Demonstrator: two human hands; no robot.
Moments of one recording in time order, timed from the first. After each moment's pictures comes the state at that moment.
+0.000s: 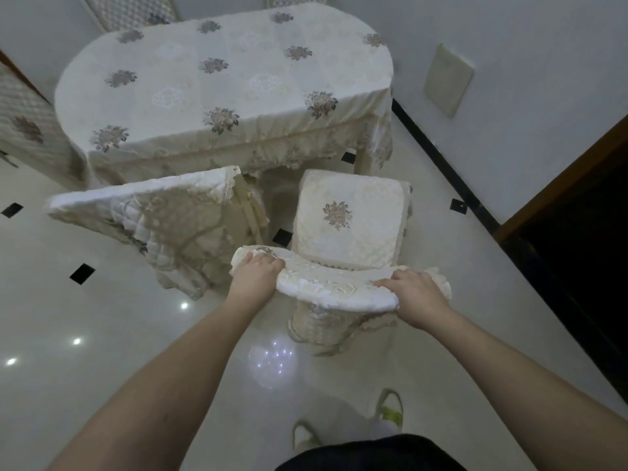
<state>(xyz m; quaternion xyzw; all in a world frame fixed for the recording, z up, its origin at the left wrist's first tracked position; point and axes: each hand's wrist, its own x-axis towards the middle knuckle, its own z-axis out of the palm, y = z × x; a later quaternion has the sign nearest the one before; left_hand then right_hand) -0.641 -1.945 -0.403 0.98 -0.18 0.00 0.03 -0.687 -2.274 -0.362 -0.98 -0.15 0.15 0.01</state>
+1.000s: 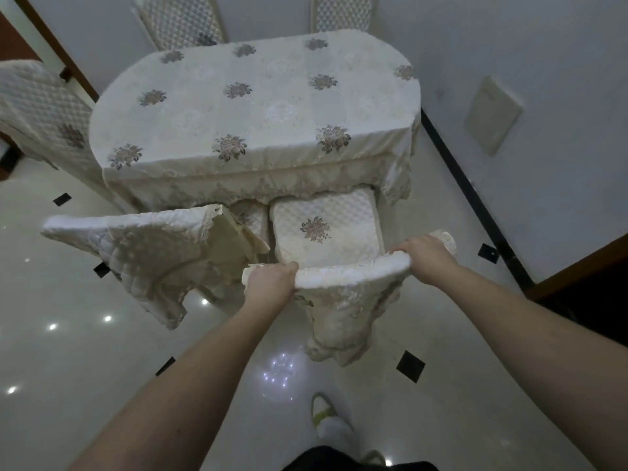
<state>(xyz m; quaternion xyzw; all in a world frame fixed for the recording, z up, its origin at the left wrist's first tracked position) -0.534 -2.074 -0.359 0.99 -0.05 -0.02 -0.10 -0.443 -2.379 -0.337 -0.97 -0.20 0.13 0.02</state>
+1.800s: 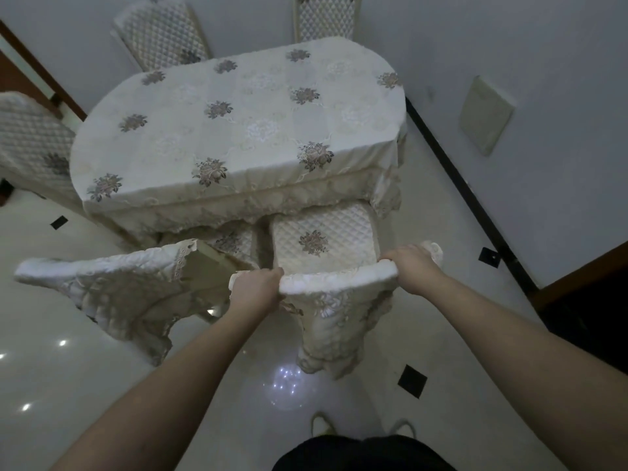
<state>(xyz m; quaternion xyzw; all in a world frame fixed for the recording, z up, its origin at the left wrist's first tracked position) -0.465 -2.092 -0.341 0.99 -0.04 -0.05 -0.12 -0.383 -2.400 -0.346 -0.97 -0.20 0.14 0.06</state>
